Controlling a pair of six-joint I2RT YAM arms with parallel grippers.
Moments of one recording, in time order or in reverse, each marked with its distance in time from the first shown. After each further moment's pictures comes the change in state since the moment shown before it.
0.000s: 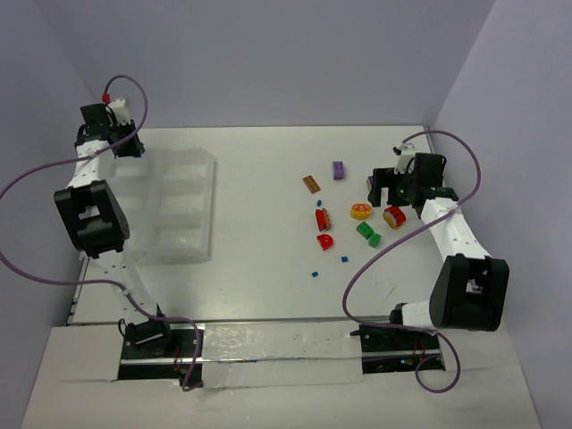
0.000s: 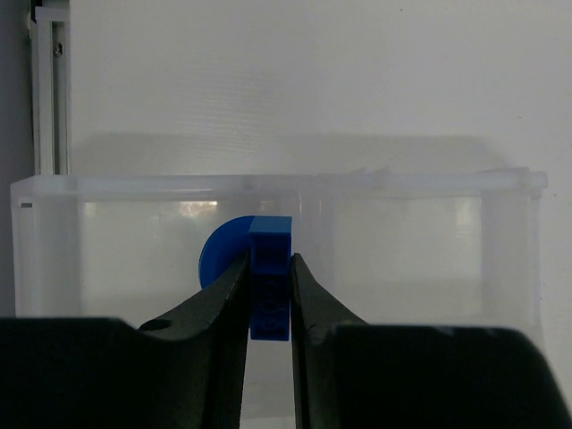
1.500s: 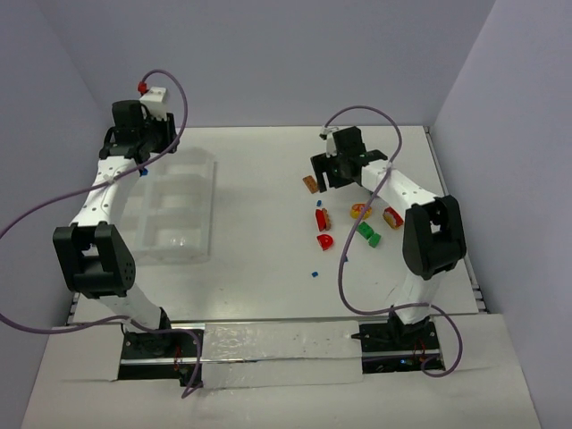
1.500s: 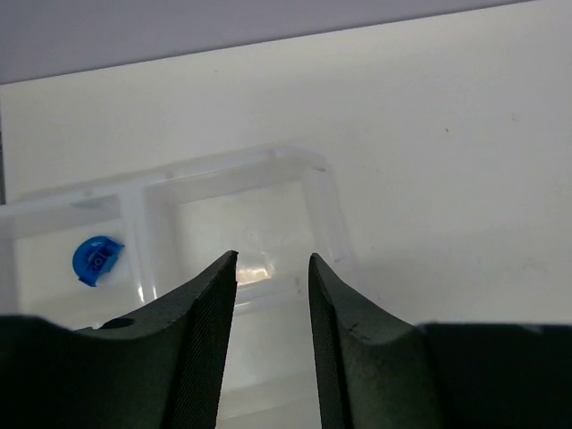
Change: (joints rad) left arm -0.254 -0.450 -0.345 0.116 -0.088 -0.004; right arm 0.447 0.428 0.432 -0.113 0.267 0.088
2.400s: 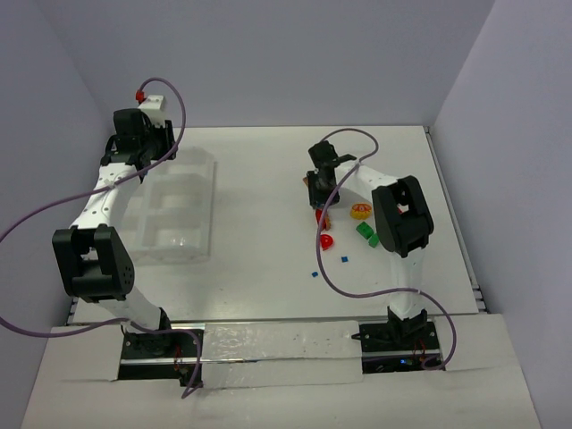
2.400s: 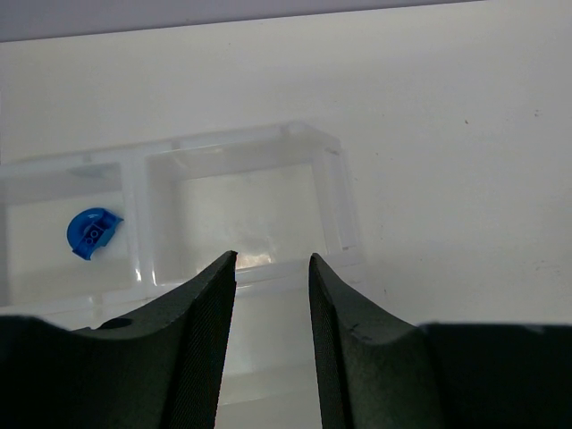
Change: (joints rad) left arm -0.001 -0.034 -0.097 0.048 -0.039 -0.041; right arm 0.070 0.285 0.107 -0.112 0.100 0.316
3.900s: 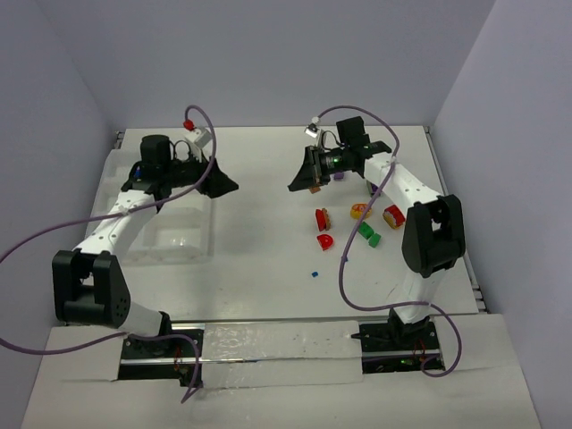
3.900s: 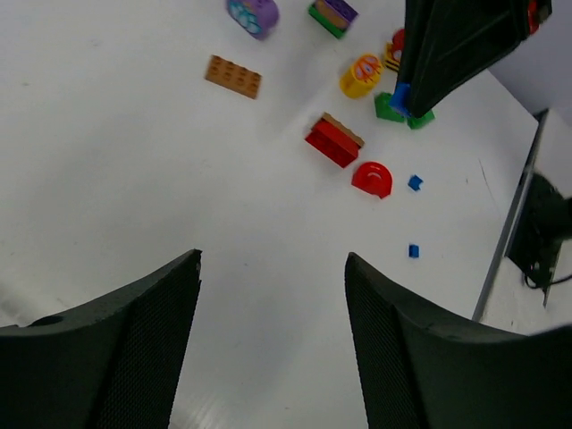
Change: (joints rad) left arm -0.136 -0.182 -0.293 0.123 0.712 -0.066; right arm -0.097 -0.265 -0.008 0.069 -0.985 -0.089
